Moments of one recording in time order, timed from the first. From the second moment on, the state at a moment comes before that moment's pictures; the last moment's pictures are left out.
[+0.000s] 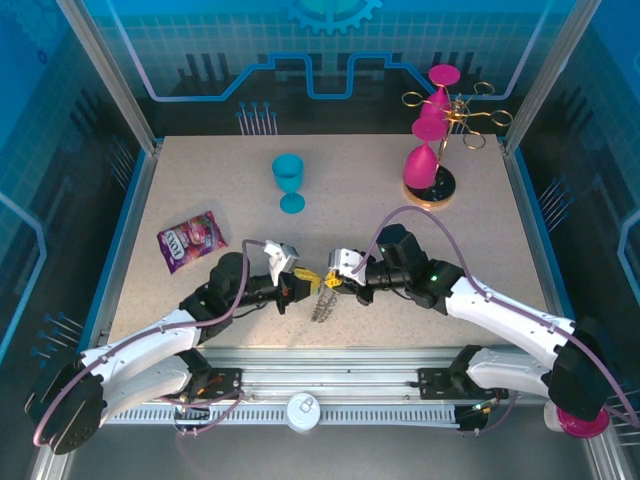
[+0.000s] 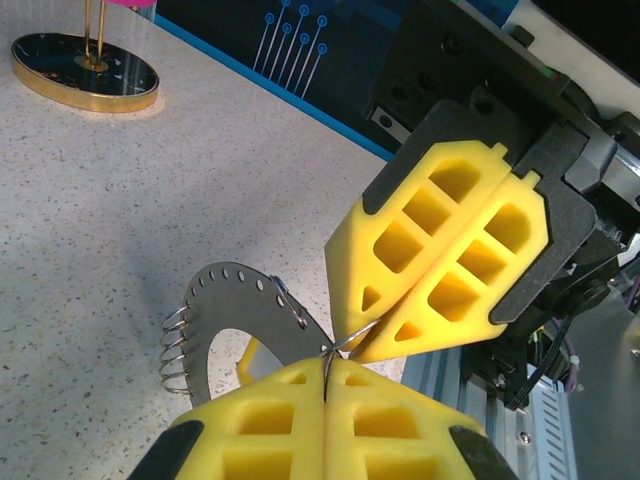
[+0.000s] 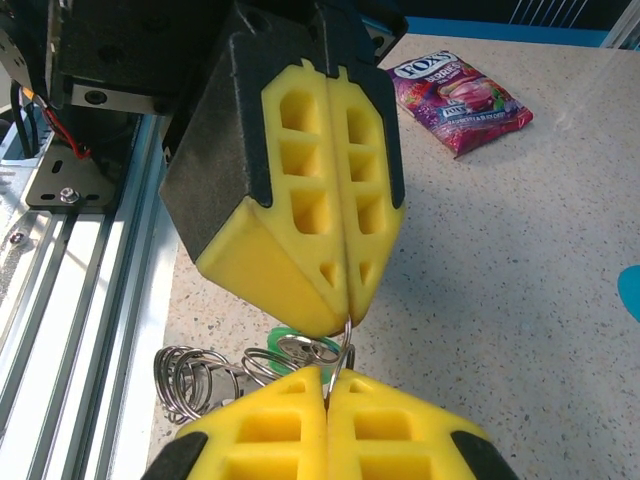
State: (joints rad) left arm -0.65 0.94 0.38 0.33 0.53 -0.29; right arm 0.78 1.13 0.75 -0.20 -0.51 -0.47
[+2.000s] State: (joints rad) left arm -0.58 0.96 0.35 0.29 0.60 -0.50; right arm 0.83 1.11 0.67 -0.11 -0.44 -0.47
